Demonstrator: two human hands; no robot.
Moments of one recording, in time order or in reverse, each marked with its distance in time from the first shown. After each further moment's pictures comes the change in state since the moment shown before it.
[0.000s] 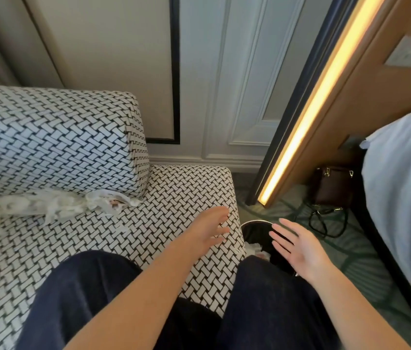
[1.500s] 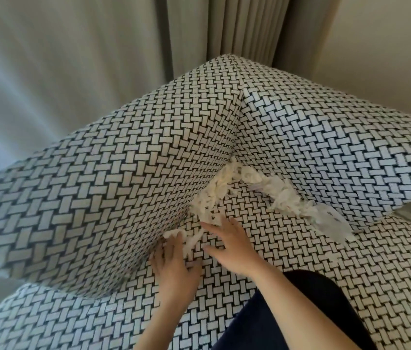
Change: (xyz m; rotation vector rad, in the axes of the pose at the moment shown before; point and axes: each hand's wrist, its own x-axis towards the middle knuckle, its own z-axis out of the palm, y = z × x) left_hand -0.184 -0.179 -0.318 0.454 1.283 -0.017; right_hand -0.133 0.250 0.392 -1.661 -1.254 -0.631
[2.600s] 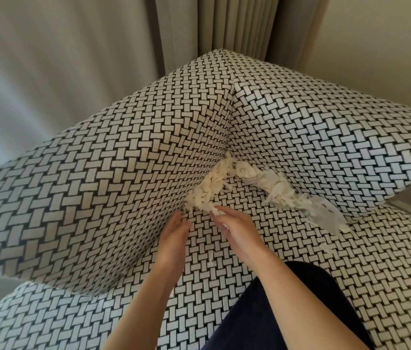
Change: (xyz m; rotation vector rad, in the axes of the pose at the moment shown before) left_hand 0.030 0.028 -0.024 -1.080 -0.255 -0.253; right_hand 0.009 0.003 -0.008 1.249 0.212 0.186
